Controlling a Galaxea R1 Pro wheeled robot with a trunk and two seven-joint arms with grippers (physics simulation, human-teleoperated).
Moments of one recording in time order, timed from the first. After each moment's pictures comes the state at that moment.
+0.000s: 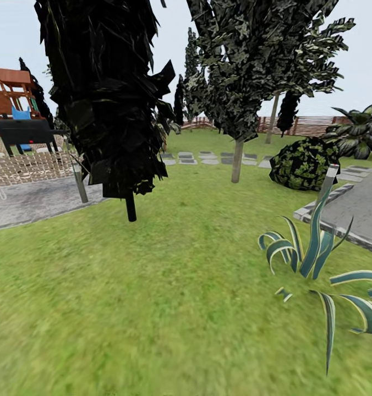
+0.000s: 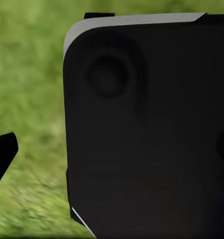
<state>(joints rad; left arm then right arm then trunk) 0.00 0.01 0.01 -0.10 0.01 -0.01 -0.01 -0.06 0.00 0.01 -0.02 0.00 -0.06 0.00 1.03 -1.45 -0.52</state>
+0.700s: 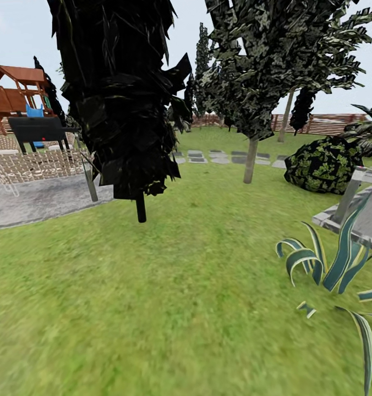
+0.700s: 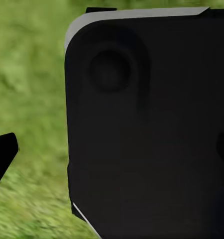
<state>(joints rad) 0.00 0.01 0.01 -0.10 0.01 -0.01 -0.01 -0.06 0.00 0.01 -0.01 0.00 -0.06 0.00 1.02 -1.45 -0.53</state>
